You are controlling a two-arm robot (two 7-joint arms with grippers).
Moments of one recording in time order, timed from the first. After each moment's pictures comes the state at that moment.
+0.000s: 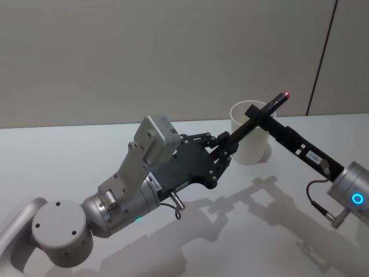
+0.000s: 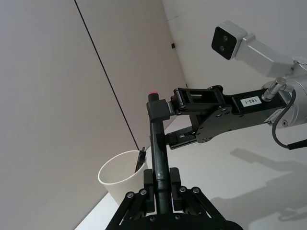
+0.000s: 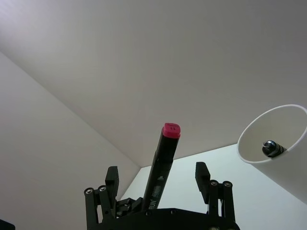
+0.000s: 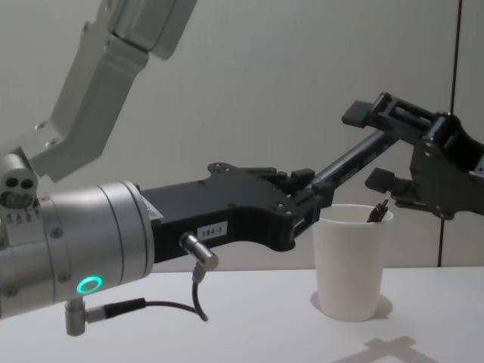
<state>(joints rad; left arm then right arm) -0.20 0.39 0.43 -1.70 -0.21 -0.02 -0.49 0.09 0.35 -0.24 -1.71 1.20 0.34 0.35</state>
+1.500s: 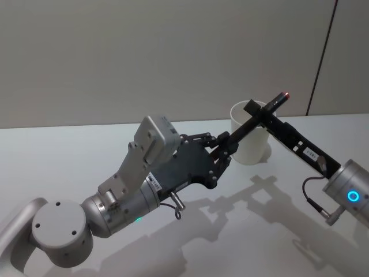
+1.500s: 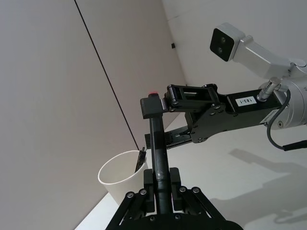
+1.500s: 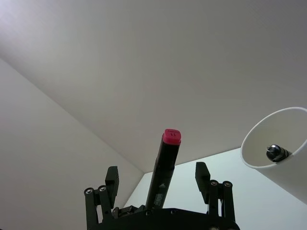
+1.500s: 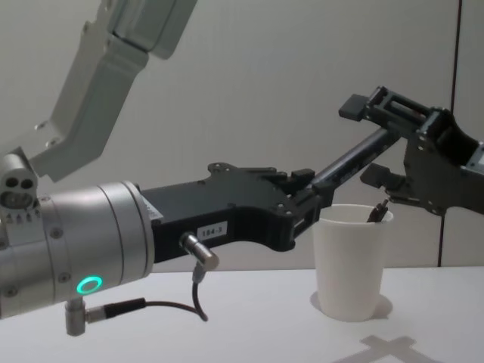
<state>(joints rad) -0.20 0.39 0.43 -1.70 -0.21 -0.02 -0.49 0.11 0.35 -0.27 -1.70 1.24 0.30 0.33</state>
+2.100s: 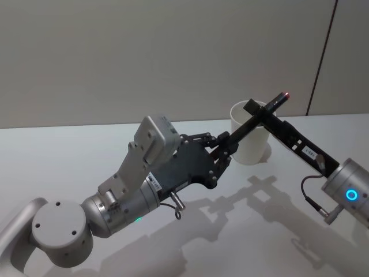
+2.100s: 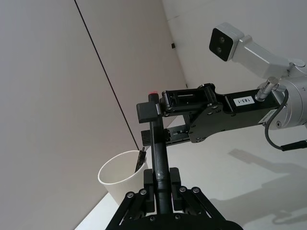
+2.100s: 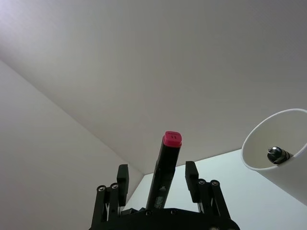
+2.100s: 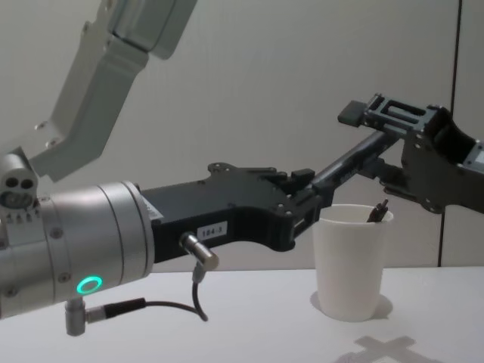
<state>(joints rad) -0.20 0.39 0.43 -1.70 -0.21 -0.02 -0.49 0.11 0.35 -0.28 -1.70 1.25 0.29 0.32</state>
